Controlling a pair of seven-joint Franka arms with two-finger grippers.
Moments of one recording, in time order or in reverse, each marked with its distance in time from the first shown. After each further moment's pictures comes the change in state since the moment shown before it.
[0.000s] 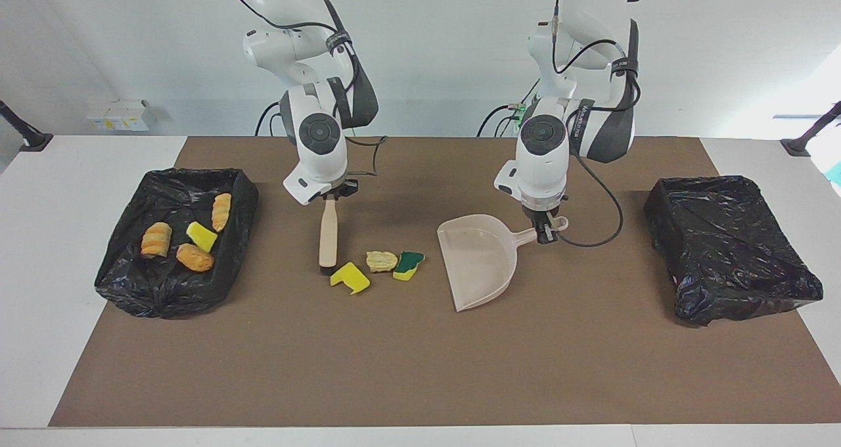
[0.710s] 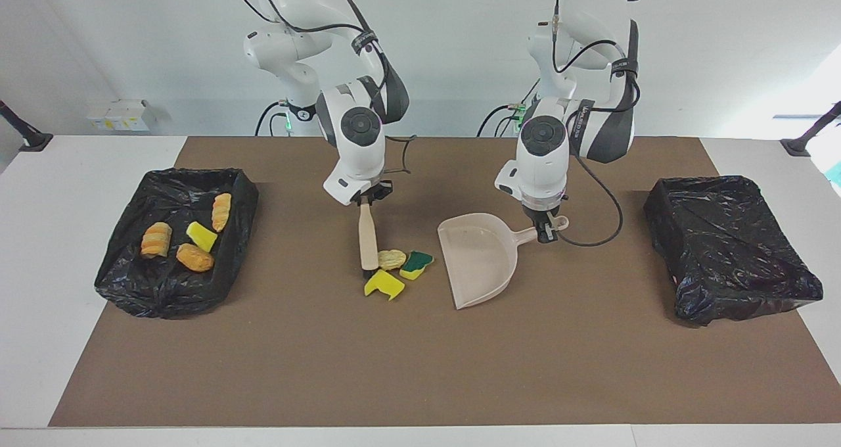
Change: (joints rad) left arm 0.001 -0.006 0.003 -0.016 0.000 0.003 -0.002; right arm 0.112 0.066 0.015 0.065 0.092 0.088 0.002
